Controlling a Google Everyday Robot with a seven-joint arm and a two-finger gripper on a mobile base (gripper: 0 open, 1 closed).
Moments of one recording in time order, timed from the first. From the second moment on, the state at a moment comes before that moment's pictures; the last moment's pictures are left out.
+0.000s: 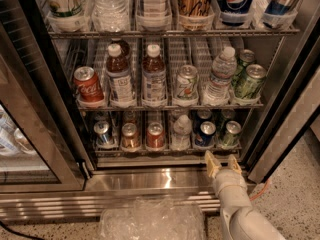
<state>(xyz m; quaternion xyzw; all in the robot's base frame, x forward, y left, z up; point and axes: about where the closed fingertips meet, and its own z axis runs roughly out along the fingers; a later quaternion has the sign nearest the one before) 0.547 -0.227 0.590 0.09 0.78 0.05 0.62</state>
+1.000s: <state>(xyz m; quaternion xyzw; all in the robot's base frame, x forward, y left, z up) 0.586 -0.255 0.603 0.08 0.75 0.01 0.66</state>
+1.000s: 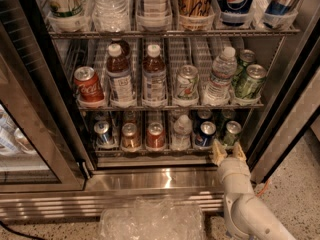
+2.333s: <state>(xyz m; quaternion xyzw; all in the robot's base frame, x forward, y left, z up) 0.639 -0.272 0.588 0.06 0.76 0.00 0.65</state>
